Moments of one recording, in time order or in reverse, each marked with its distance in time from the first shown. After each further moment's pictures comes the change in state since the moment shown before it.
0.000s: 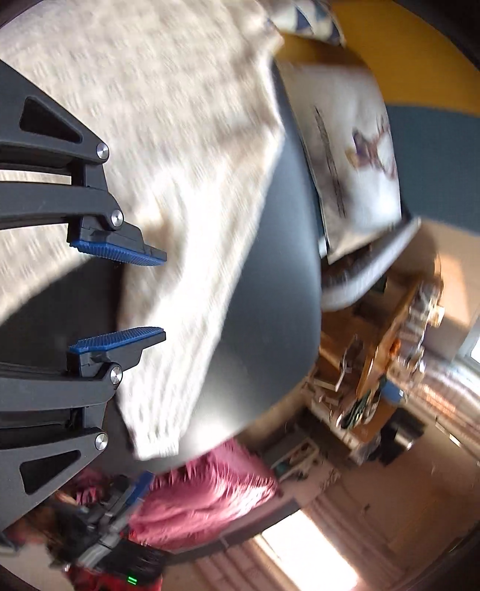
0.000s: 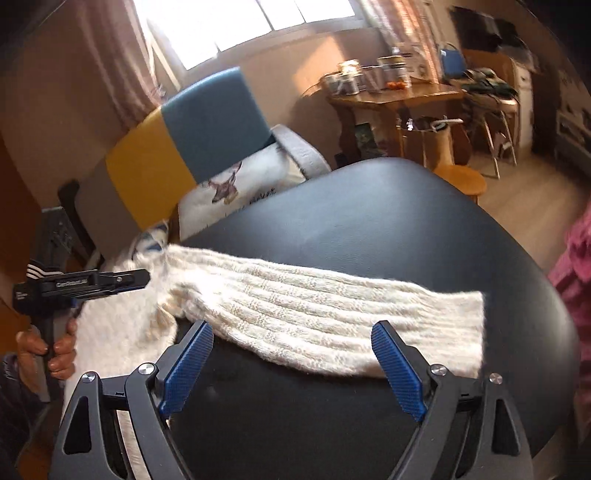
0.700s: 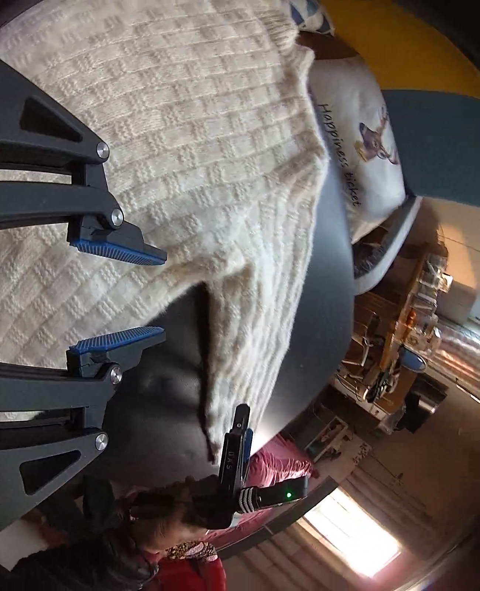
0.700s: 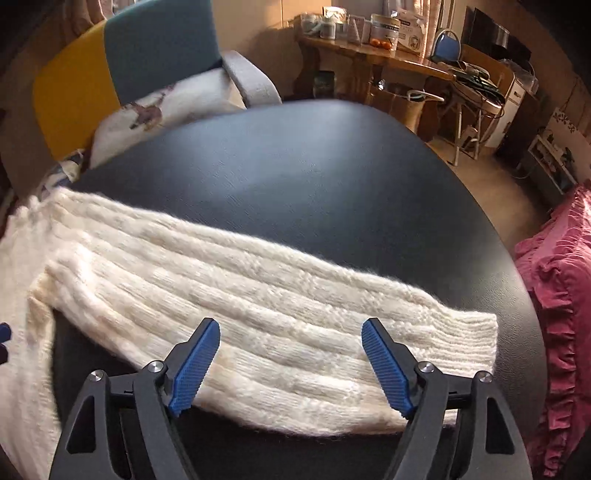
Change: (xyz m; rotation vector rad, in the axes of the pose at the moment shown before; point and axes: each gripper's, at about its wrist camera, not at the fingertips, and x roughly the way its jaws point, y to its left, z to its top) left arm -0.010 0.008 -0.056 0.202 -0.008 -0.081; right arm 0.071 -0.019 0.010 0.034 0.144 -0.101
